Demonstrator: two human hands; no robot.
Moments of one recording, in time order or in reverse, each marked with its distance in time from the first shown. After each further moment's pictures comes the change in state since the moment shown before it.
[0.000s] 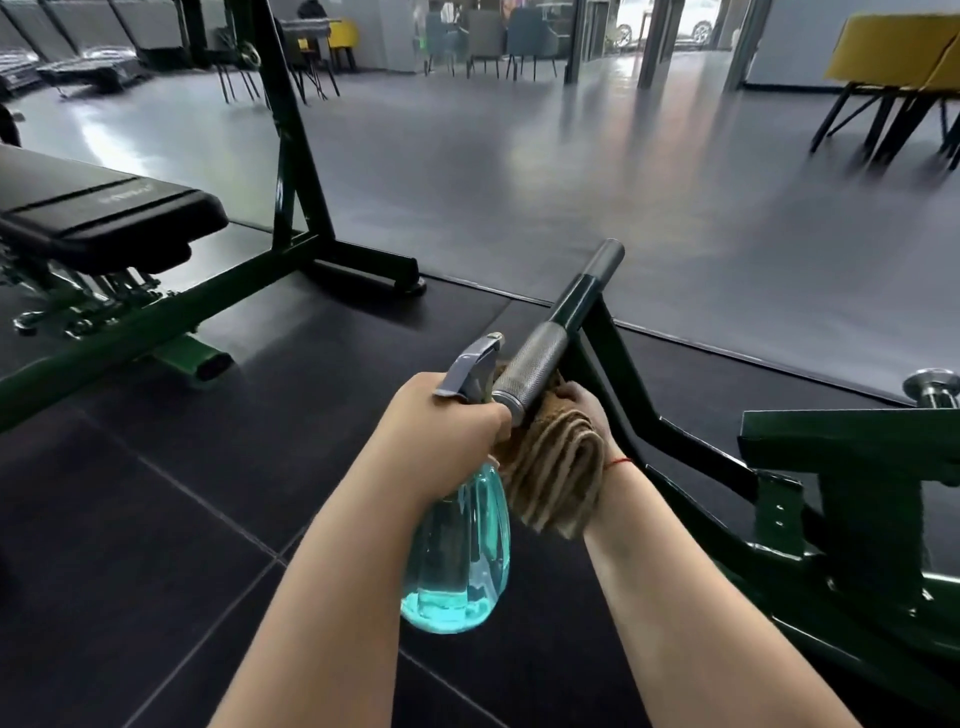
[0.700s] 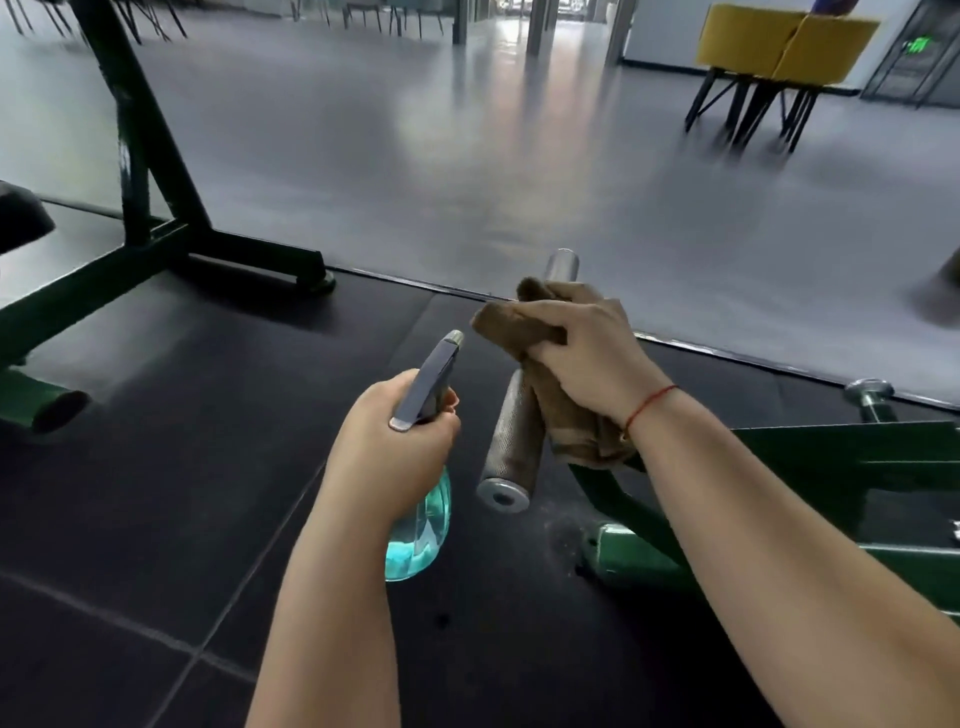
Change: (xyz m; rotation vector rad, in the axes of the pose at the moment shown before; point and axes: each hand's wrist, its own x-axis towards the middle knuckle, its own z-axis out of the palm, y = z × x) left_hand 0.111 -0.011 -0.022 0.059 -0.037 0.237; right_hand 0.028 -0.100 0.018 -1.395 0.221 -0.727
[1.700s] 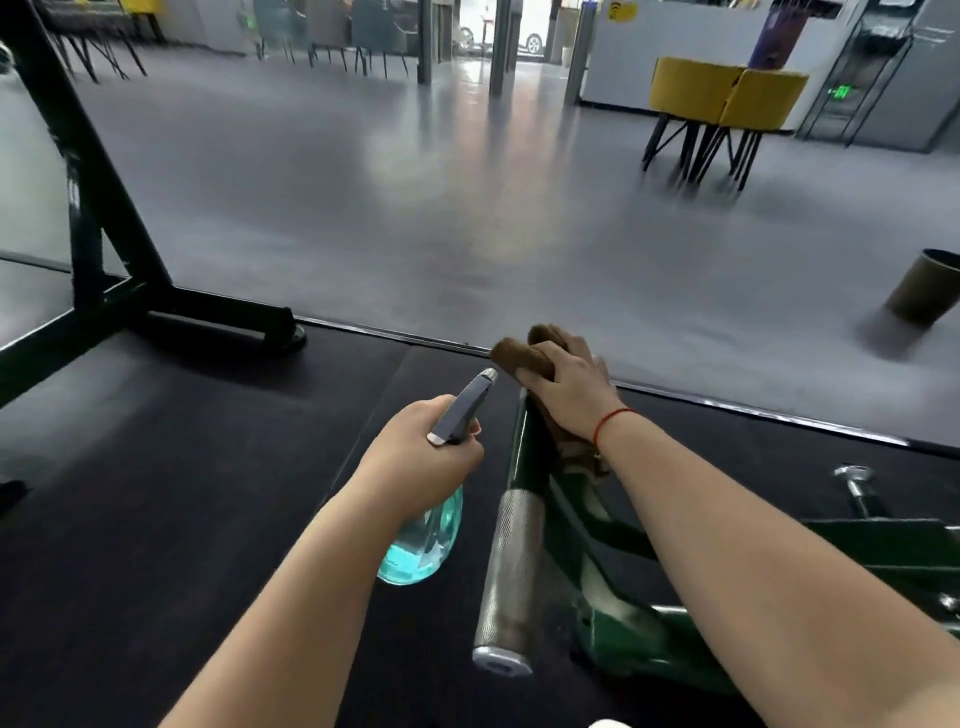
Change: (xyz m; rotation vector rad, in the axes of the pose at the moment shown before) left_hand 0.117 0.029 0.015 0.081 -0.271 0.151; right_hand 0.109 0.054 0.009 -0.071 -0.099 0.257
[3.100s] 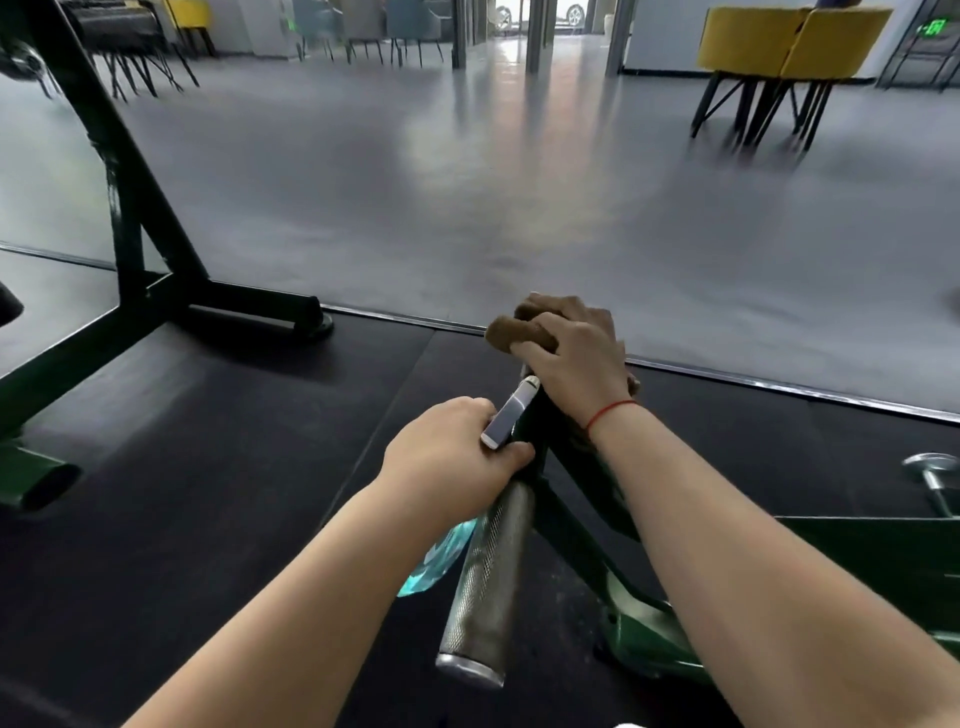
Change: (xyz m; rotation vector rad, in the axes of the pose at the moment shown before) left_hand 0.004 0.022 0.046 0.426 -0.063 -0.042; right_hand 0.008 0.013 0.019 0.076 0.233 -0.171
